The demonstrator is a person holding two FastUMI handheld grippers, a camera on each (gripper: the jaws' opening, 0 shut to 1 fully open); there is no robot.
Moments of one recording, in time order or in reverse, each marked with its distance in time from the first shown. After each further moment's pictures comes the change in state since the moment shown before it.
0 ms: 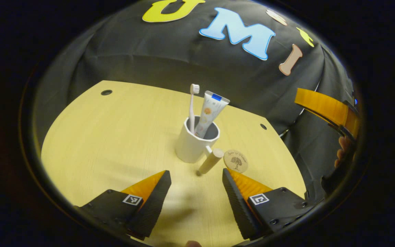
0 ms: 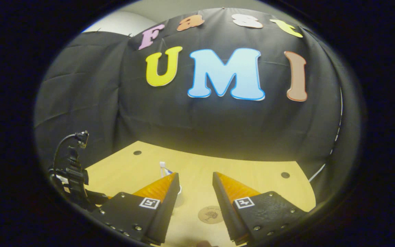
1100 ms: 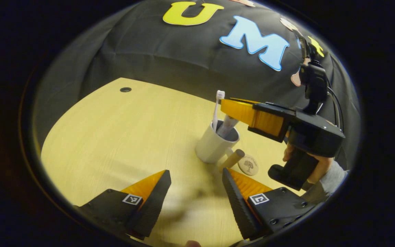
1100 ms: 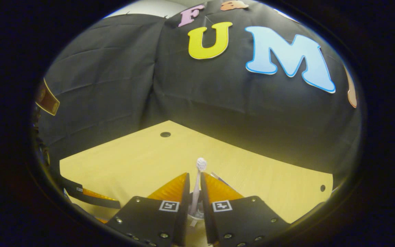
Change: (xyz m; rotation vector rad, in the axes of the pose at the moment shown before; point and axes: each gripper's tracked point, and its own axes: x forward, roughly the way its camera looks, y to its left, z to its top) left arm -0.018 0.040 0.004 -0.092 -0.077 0.070; right arm 0.136 0.131 -0.060 -0.212 0.111 0.328
